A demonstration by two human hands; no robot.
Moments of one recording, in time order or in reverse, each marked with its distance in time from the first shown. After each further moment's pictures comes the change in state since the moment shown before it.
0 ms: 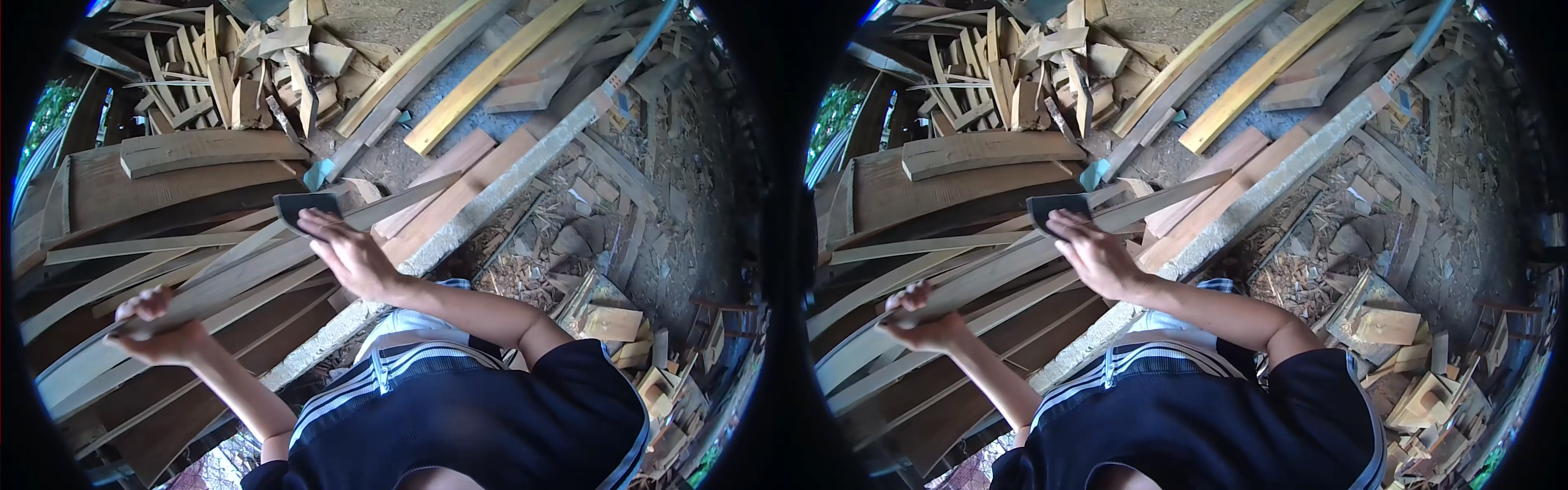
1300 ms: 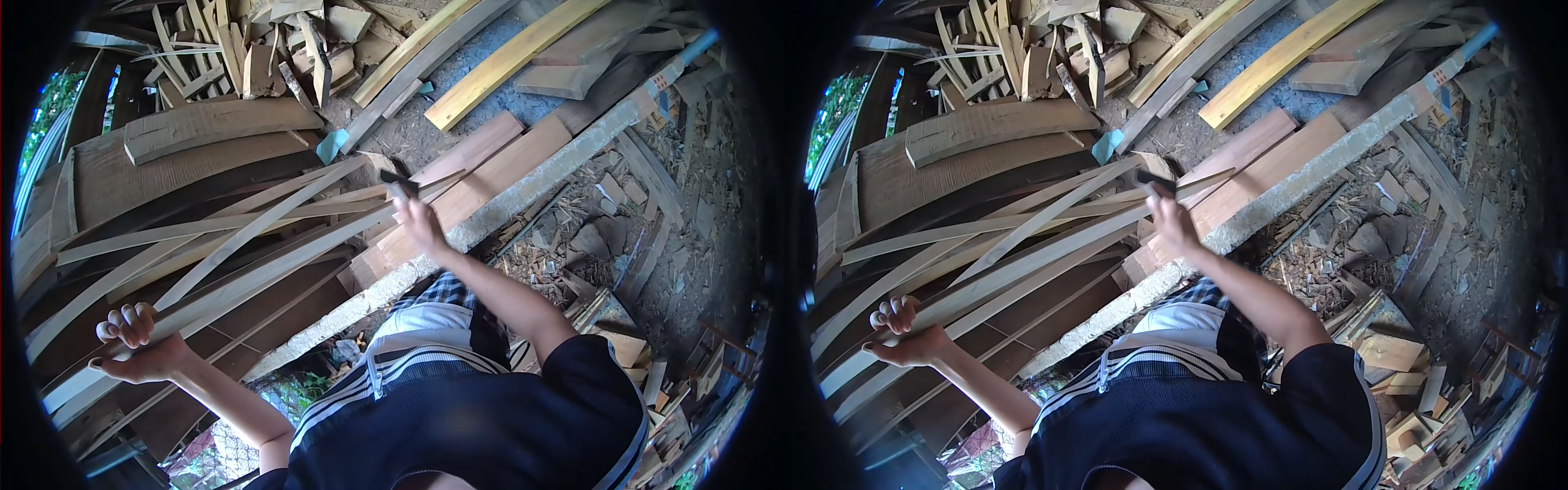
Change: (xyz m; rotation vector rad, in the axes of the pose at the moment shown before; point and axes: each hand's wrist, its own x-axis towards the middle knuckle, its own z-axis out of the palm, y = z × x) left_hand 0.035 -0.008 0.040 -0.044 0.035 -0.156; right_hand -0.030 0.163 -0.067 -0.105 -0.191 0.851
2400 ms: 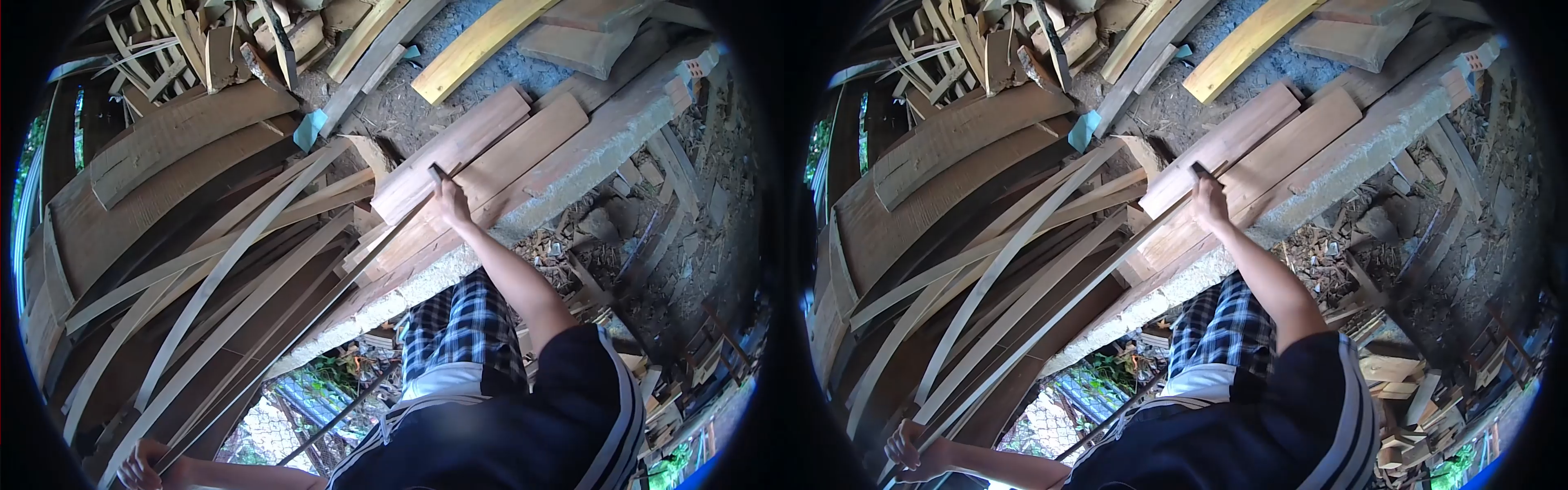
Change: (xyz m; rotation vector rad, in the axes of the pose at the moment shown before) left_hand 0.032 -0.004 0.069 -0.032 -0.068 -0.101; right_hand 0.123 0.165 -0.040 -0.239 0.086 0.317
